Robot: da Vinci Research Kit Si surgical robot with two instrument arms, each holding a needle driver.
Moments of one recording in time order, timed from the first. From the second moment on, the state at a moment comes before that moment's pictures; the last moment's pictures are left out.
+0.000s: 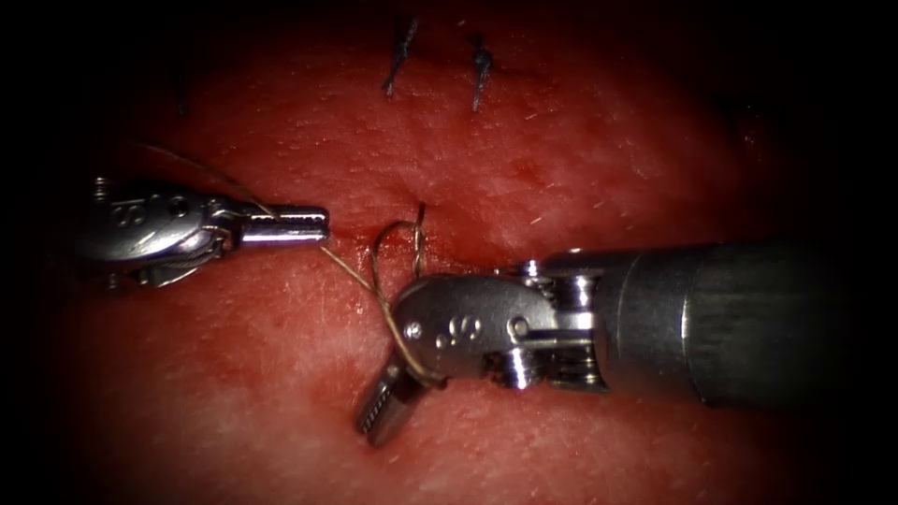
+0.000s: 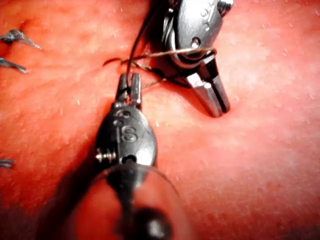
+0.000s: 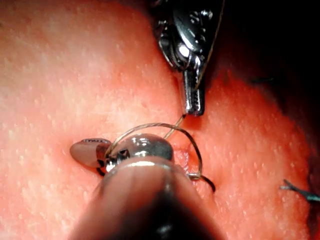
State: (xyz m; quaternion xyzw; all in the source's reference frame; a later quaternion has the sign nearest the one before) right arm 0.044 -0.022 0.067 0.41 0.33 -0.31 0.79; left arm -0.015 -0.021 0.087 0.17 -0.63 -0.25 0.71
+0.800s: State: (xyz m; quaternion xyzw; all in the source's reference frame) right arm 0.044 -0.021 0.067 0.38 0.32 -0.30 0.82; left arm -0.015 -0.022 0.086 0.18 -0.63 -0.25 0.71
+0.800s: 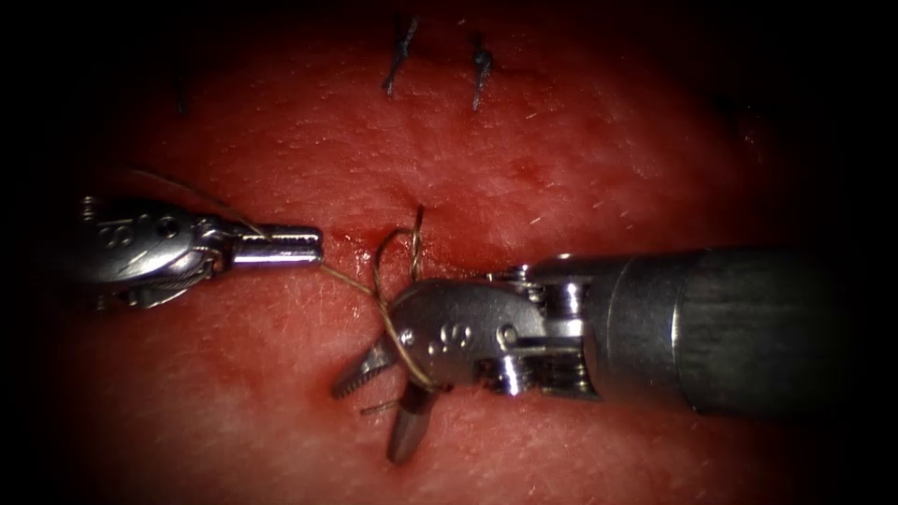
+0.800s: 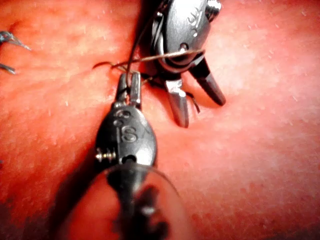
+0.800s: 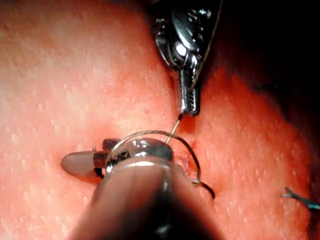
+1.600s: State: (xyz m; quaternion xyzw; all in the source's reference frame) right arm 0.043 -0.017 0.065 0.32 0.35 -0.25 0.85; left arm -0.015 -0.025 0.083 0.17 -0.64 -0.24 0.71
